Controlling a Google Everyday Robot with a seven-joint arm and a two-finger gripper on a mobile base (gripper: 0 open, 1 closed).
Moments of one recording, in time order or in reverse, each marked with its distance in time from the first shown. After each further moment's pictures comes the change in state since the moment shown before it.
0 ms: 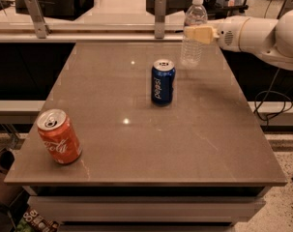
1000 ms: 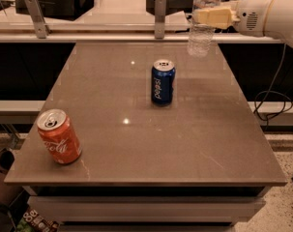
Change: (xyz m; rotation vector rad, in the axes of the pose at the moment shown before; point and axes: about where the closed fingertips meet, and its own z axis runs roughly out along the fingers) arm -0.054 0.028 -0.052 -0.079 -0.035 -0.034
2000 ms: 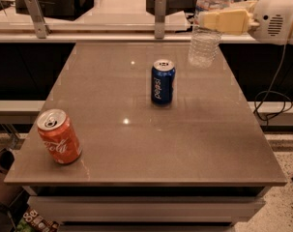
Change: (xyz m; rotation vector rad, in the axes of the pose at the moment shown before) arm -0.015 0.079 -0.053 -0.095 -0.002 0.012
